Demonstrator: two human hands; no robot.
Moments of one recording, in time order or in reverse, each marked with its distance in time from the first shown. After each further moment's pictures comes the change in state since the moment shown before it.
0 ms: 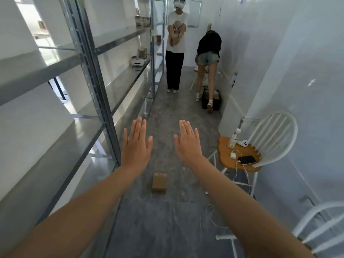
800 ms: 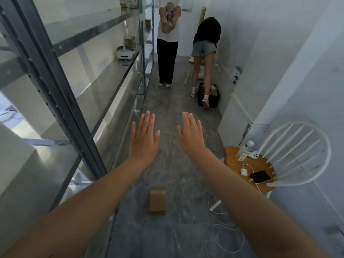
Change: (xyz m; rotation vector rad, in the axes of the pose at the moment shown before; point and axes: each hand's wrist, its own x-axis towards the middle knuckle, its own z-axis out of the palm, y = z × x) left_hand 0.256 -0.069 0.155 -0.059 -0.102 0.084; right_hand 0.279 0.036 0.086 0.022 0.029 0.078
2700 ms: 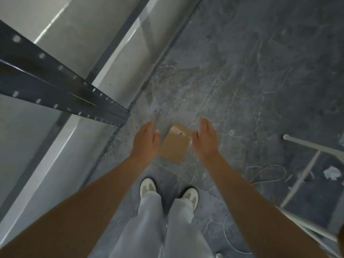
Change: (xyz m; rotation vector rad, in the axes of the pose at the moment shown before) left_hand -0.100 -0.220 0.529 -0.249 -0.488 -0.980; right_hand 0.066 0.239 0.602 0.064 -0.797 0.028
